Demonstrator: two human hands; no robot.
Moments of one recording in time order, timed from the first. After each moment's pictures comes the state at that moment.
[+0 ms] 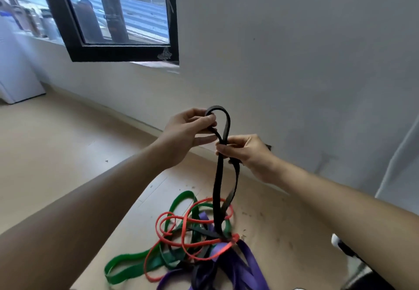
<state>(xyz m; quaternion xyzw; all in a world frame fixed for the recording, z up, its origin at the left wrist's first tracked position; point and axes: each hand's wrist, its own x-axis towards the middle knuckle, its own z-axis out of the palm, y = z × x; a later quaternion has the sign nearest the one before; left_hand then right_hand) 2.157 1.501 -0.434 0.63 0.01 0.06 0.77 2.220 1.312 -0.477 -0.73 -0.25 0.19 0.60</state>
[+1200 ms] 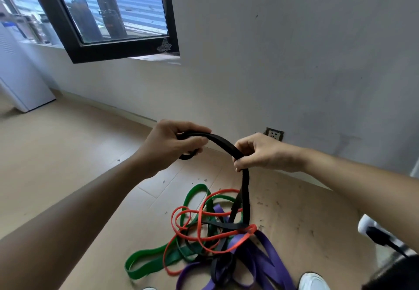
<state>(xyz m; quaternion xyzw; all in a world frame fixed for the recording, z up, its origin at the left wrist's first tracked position) 2.124 1.536 -0.450 0.82 -0.07 0.08 0.56 2.229 1.295 -0.484 -0.78 -0.35 0.28 0.43</state>
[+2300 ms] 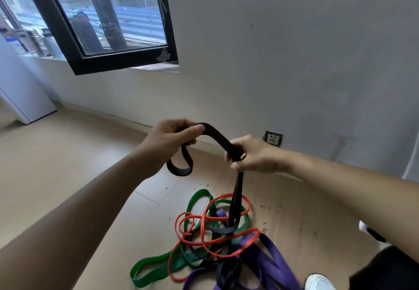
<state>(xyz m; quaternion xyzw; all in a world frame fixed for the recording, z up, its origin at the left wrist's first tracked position) 2.128 1.539 -0.437 0.80 -0.02 0.05 0.60 2.226 1.314 -0.485 -0.83 -0.39 0.17 0.36</state>
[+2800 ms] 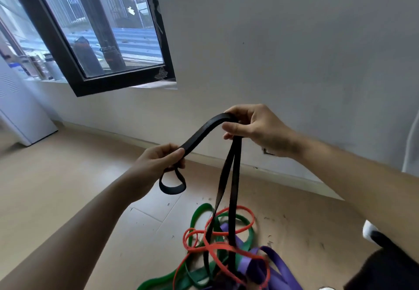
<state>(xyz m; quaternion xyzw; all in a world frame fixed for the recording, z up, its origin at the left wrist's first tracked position) 2.120 1.575 -0.450 0.79 -0.01 0.01 0.62 2.225 1.310 -0.415 -0.70 -0.39 0.07 0.60</state>
